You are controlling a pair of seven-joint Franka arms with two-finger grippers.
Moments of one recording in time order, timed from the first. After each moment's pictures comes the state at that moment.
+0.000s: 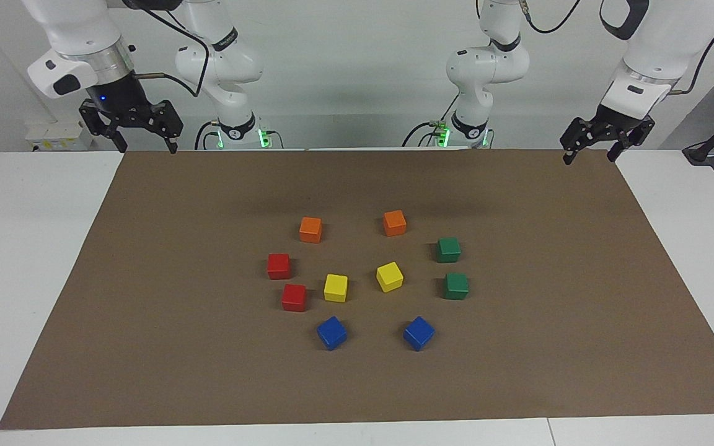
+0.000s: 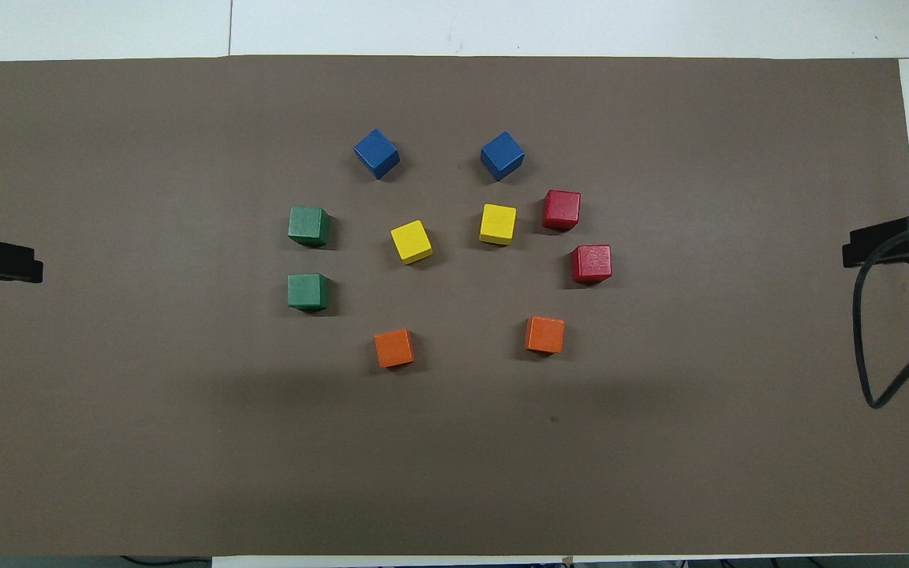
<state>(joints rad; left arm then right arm) 0.03 -0.12 -0.04 -1.71 0.02 1.62 0.03 -0.02 -0.09 0.02 -1.62 -0.02 1.55 0.04</state>
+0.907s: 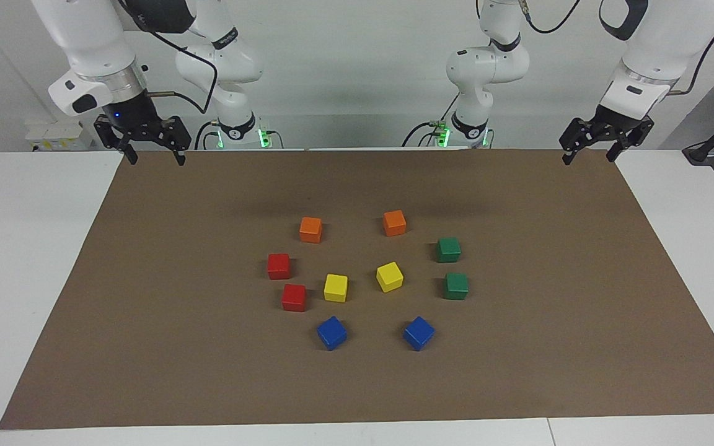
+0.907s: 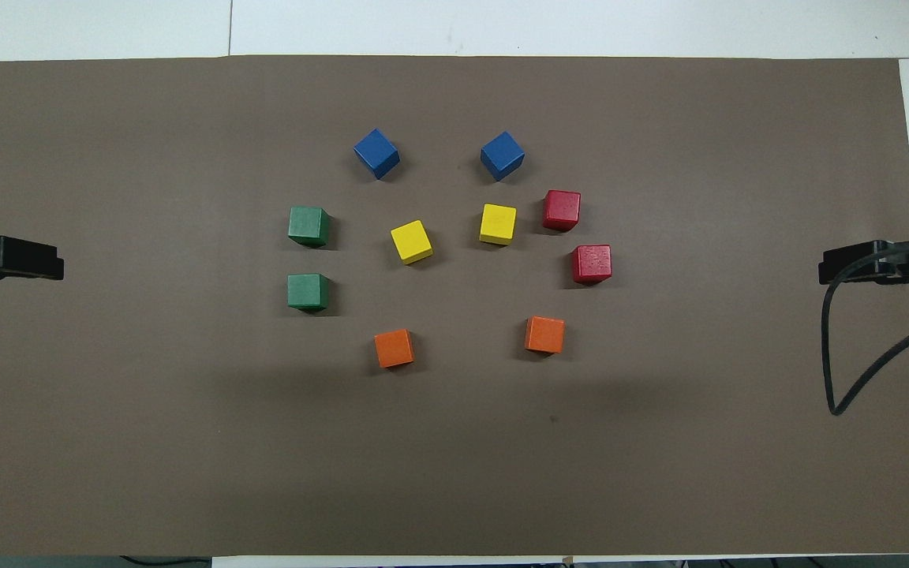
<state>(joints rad) -0.01 -0.12 -0.04 -1.74 0.02 1.66 0.00 -0.02 -0.15 0.02 -1.77 -0.02 1.63 0.05</state>
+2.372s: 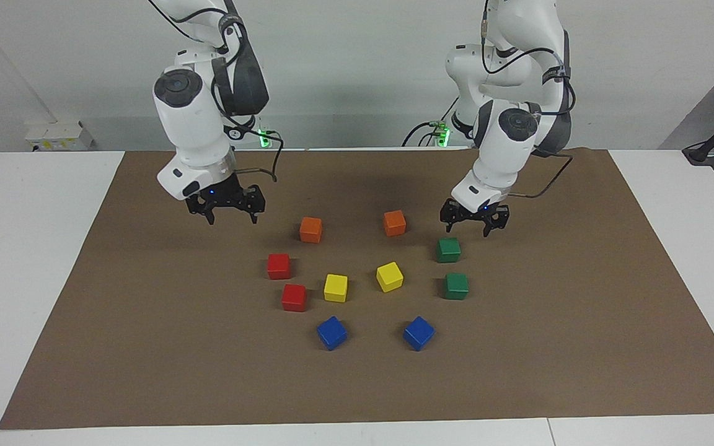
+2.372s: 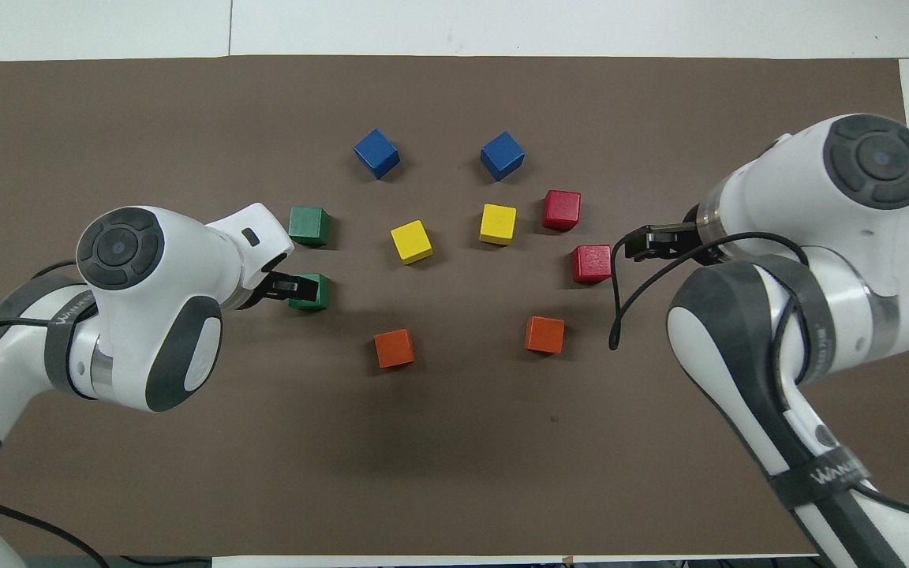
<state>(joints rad) -0.30 0.07 -0.05 -2.14 -0.03 2.26 -0.12 0.21 0.11 0.03 -1.89 -0.01 1.99 0.27</state>
